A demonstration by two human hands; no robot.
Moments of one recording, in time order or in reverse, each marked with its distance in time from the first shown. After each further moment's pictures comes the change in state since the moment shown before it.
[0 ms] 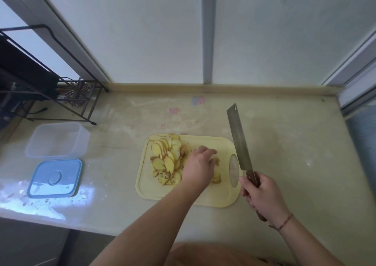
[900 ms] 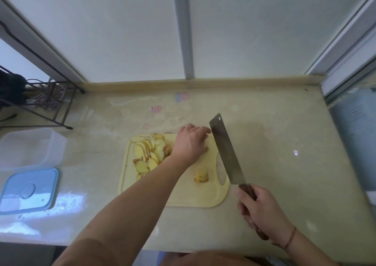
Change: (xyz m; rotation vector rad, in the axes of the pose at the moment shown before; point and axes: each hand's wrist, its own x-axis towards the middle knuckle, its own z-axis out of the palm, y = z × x) left_hand 0.068 -0.001 0.004 0.173 -0.023 0.278; right_hand -0.027 0.016 -0.012 0.103 -0.099 0.096
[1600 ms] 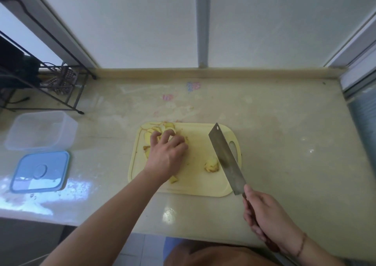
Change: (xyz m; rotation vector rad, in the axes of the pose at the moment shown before) left_hand -0.095 -0.063 -0.026 0.403 0.204 0.189; right_hand -0.021 0.012 0.018 -0.021 -0.105 0.127
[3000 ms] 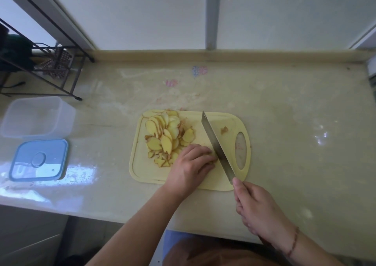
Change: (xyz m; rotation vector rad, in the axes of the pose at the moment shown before) left_hand -0.029 0.059 0.025 -0.589 0.097 -0.071; right_hand 0.013 -0.013 0.030 -0.231 0.032 -0.068
